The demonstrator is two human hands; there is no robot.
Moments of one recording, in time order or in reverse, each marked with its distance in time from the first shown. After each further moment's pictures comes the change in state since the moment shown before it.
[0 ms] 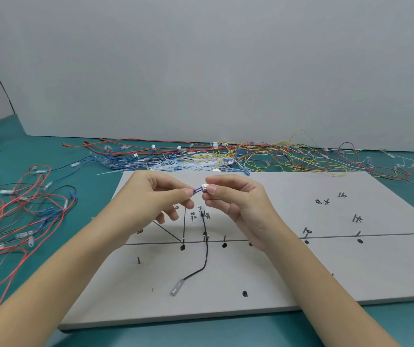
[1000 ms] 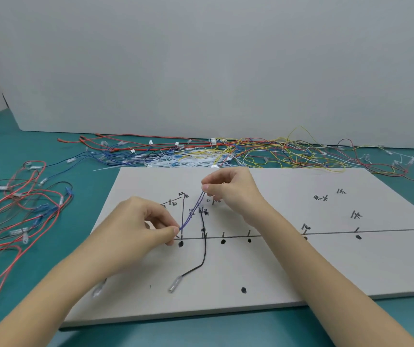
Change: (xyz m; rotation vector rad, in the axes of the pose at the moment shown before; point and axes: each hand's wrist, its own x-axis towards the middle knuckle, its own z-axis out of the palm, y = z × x) left_hand -0.029 -0.029 -0.002 0.398 -0.014 0.045; right_hand 0.042 0.009 -0.008 -0.668 0.149 0.026
